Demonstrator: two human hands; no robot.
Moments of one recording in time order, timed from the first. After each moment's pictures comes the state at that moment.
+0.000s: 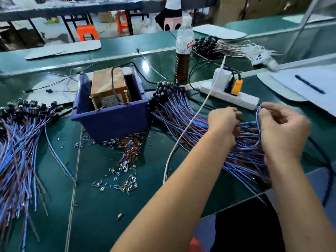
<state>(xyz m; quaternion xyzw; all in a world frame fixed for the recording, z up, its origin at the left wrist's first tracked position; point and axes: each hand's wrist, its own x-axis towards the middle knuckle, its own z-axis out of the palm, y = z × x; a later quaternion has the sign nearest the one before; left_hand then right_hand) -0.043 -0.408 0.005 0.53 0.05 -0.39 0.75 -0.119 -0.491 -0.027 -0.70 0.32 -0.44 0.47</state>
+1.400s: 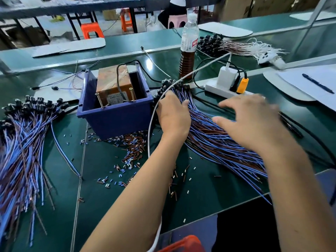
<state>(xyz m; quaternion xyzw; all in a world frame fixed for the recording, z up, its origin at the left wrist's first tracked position) 0.022 -0.318 -0.022 0.91 -0.04 0.15 0.39 -0.105 -0.433 0.041 -0.98 0.19 -0.08 0.06</state>
